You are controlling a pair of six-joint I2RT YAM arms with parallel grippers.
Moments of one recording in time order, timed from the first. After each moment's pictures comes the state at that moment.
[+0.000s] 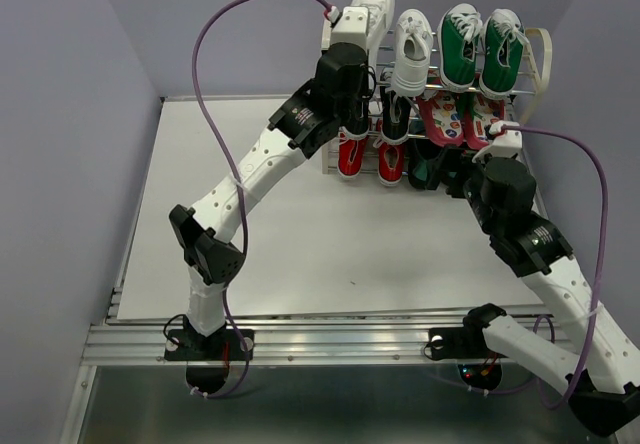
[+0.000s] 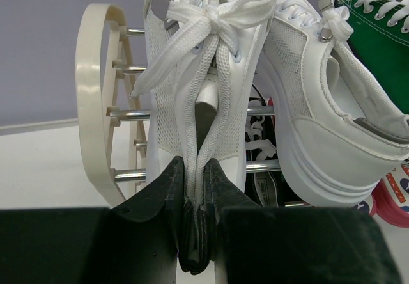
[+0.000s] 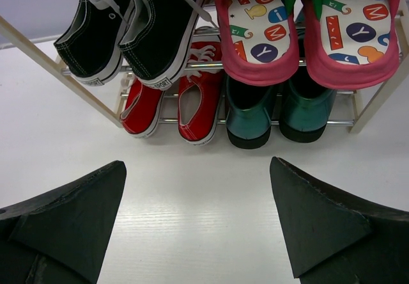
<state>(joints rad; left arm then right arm) -0.81 1.92 2.25 -0.47 -0.56 -0.22 0.47 0.82 1.03 -0.43 0.41 0.31</state>
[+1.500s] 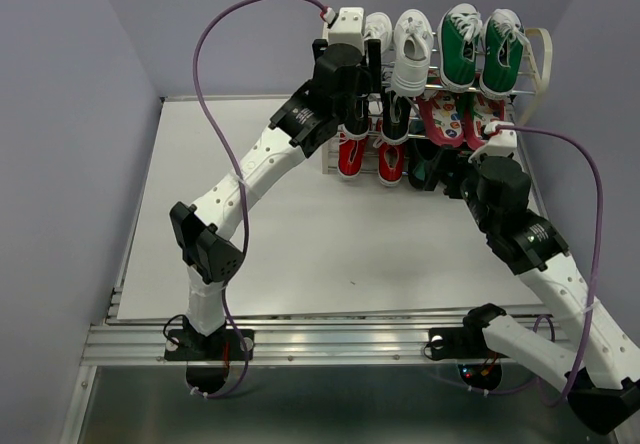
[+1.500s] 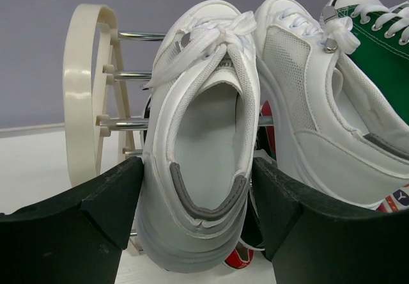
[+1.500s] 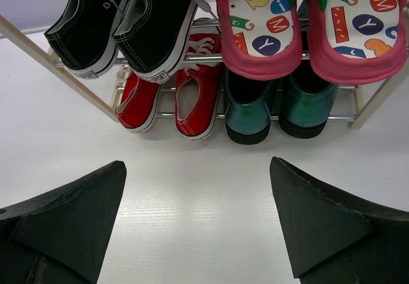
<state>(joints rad) -0.78 1.92 2.21 -0.37 -0.51 -0.26 0.47 0.84 1.02 -0.43 0.41 0.31</state>
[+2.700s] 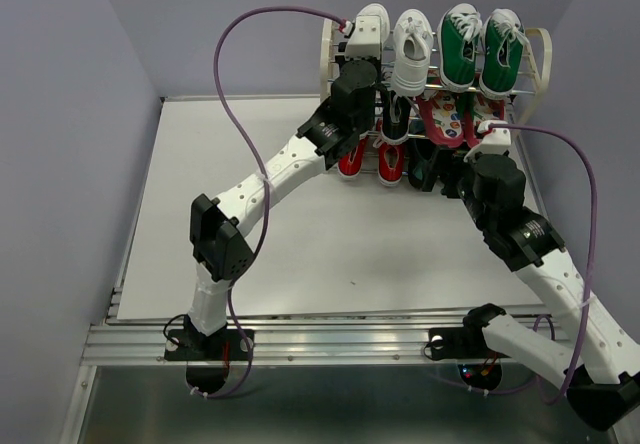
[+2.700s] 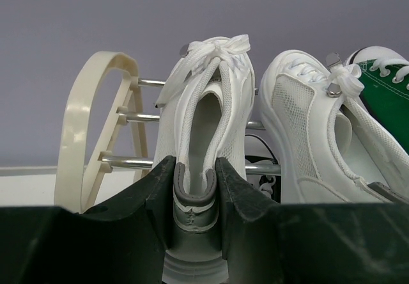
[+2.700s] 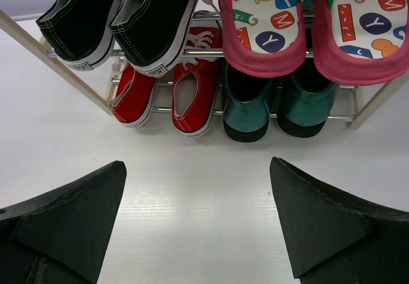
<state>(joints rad) -0.84 1.98 2.09 0.03 -0.73 -0.04 0.47 0.87 1.02 -0.43 0.40 0.29</state>
